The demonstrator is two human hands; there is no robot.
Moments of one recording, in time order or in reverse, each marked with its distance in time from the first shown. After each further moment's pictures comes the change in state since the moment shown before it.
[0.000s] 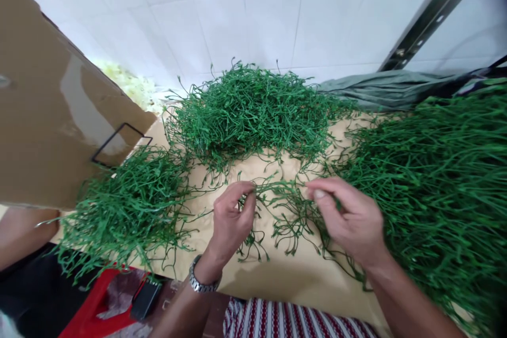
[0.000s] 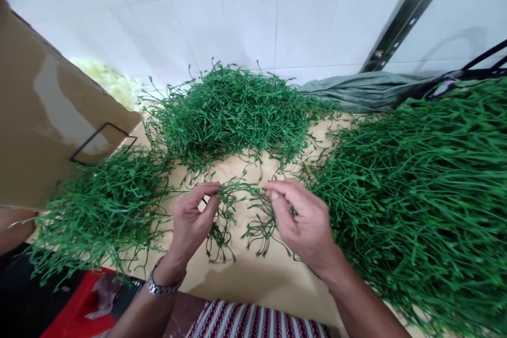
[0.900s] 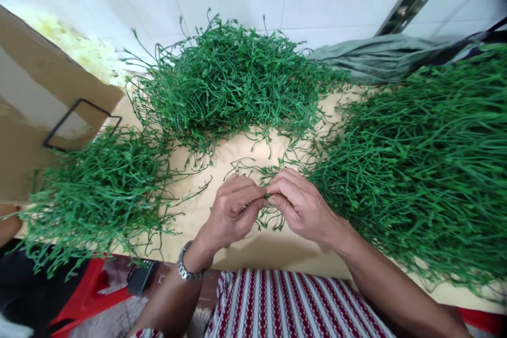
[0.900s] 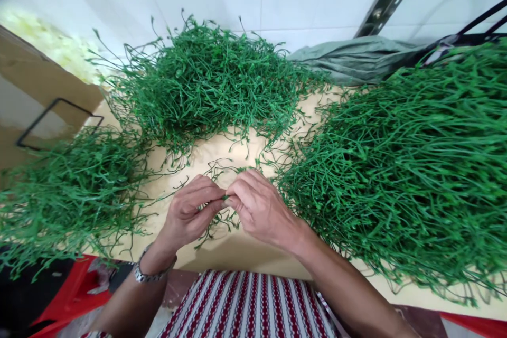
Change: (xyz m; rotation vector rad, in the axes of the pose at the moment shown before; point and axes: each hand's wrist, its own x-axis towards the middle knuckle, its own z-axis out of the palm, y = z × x) left_hand -0.007 0.006 0.005 -0.002 -0.423 0.259; right_hand -0.008 0.006 0.020 -0.073 -0.395 -0.111
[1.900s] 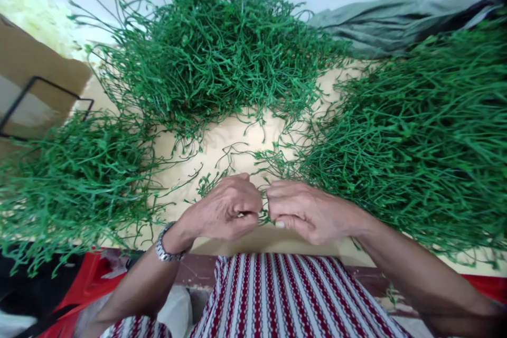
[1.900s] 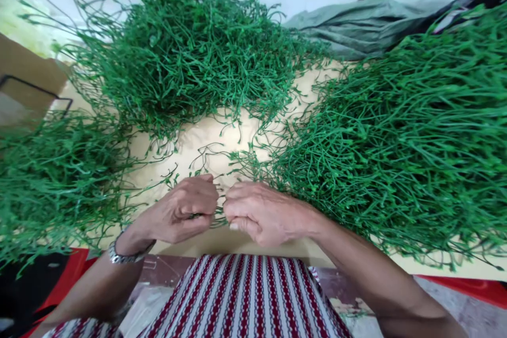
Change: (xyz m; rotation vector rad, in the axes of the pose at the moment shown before) left_hand 0.009 -0.003 -0.015 -0.132 -0.577 0.146; right_hand -0.007 0.003 -0.022 0.273 -0.524 -0.073
